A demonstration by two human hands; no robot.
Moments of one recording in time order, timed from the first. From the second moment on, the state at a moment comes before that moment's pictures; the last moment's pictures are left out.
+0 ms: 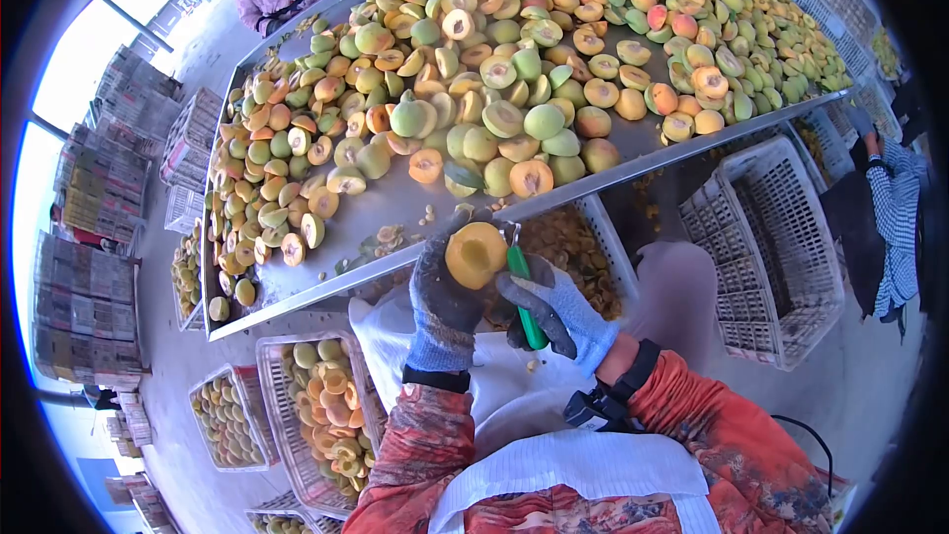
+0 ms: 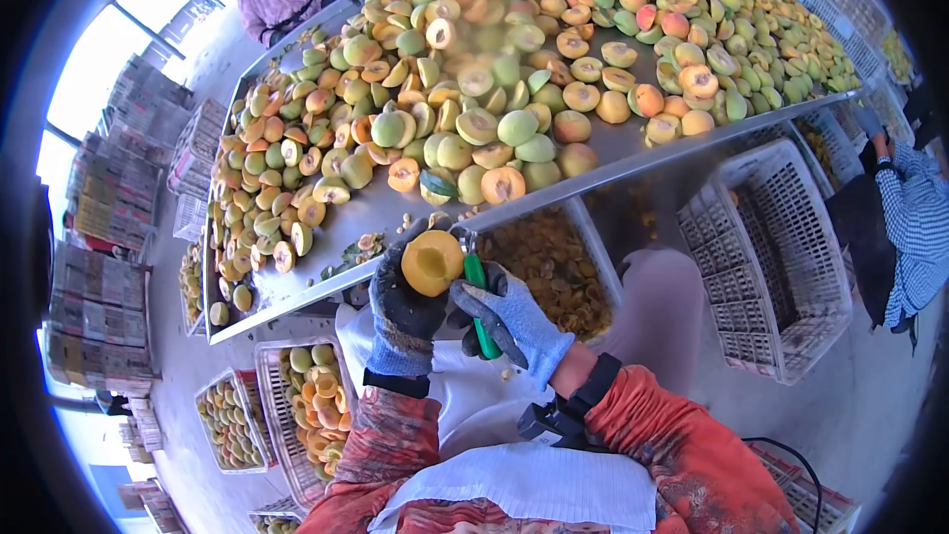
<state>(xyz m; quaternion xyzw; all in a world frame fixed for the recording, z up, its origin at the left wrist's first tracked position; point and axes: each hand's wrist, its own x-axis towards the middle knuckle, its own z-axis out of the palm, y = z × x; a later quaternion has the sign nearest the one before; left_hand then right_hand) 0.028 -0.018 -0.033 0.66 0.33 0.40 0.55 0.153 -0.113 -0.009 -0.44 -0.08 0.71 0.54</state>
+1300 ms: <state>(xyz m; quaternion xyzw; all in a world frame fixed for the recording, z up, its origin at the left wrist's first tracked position) -0.236 0.027 -0.038 0.57 0.70 0.27 0.32 0.190 -0.131 -0.082 -0.74 -0.60 0.24 0.19</state>
